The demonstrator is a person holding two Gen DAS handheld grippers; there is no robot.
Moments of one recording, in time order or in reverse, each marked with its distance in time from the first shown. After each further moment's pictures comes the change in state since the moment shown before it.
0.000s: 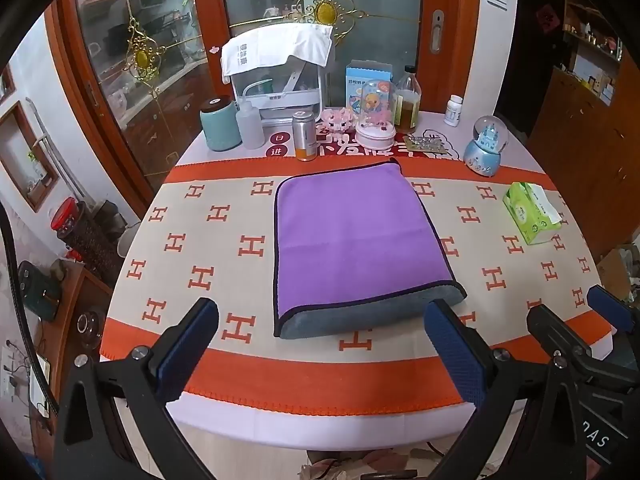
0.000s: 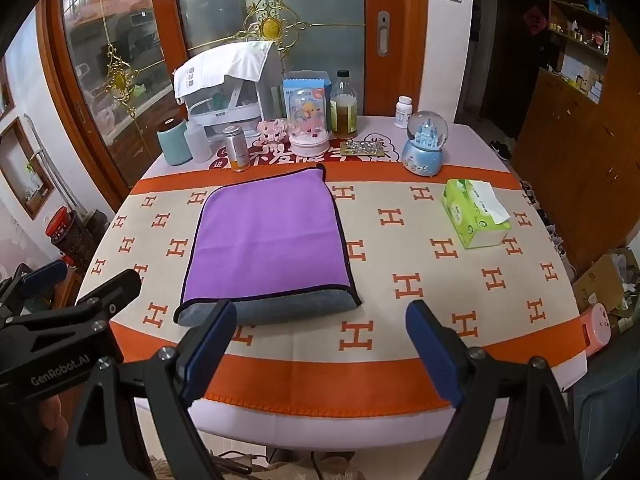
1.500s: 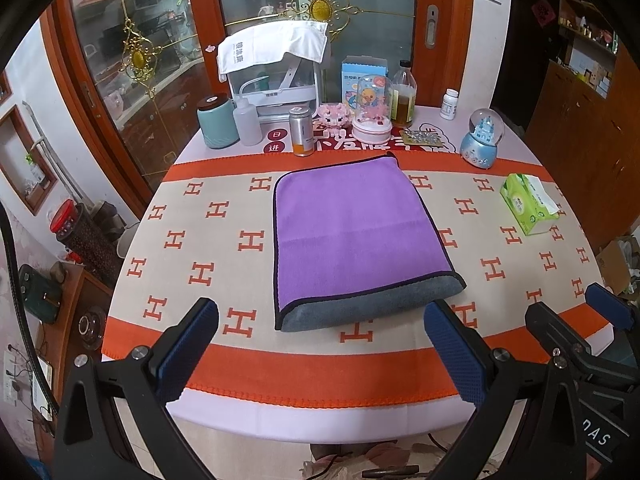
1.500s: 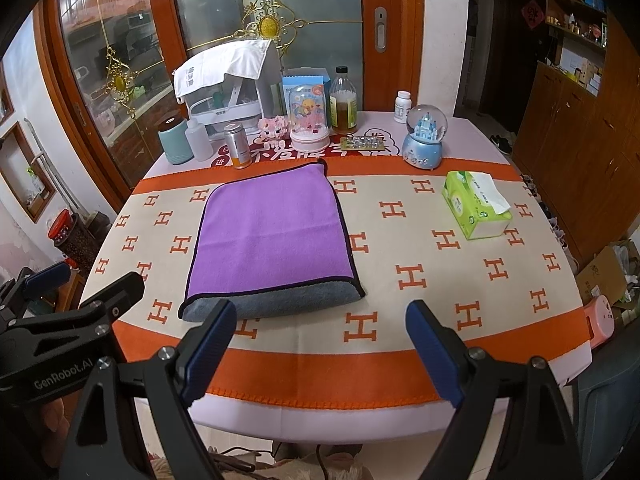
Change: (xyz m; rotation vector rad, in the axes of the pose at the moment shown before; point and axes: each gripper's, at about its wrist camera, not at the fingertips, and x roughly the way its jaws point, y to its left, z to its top) left arm -0.002 -0.004 -0.012 0.015 0.012 -0.003; right arm -0.002 0.002 -0.008 0.014 0.000 0.013
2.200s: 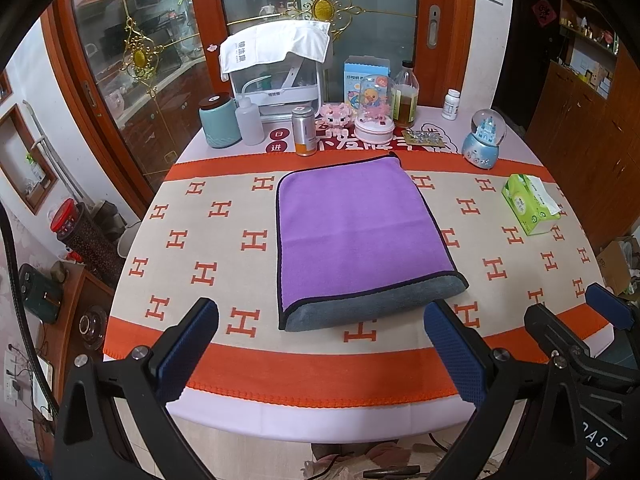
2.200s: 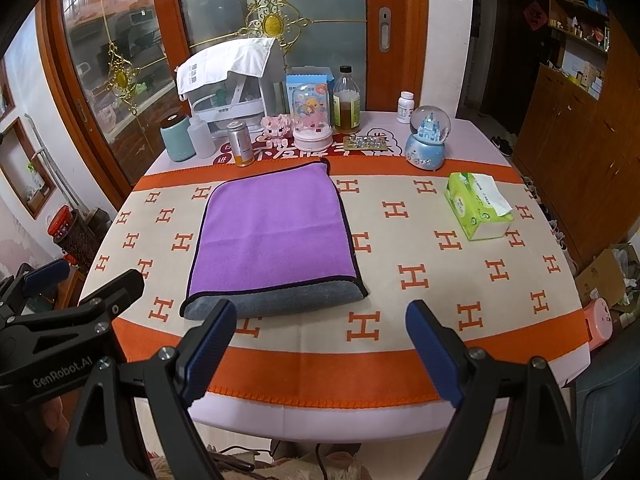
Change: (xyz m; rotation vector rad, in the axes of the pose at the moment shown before) left arm 0.000 -0.001 0.000 0.000 0.000 0.001; right arm 0.000 0.004 -0.003 -0.002 0.002 -0.001
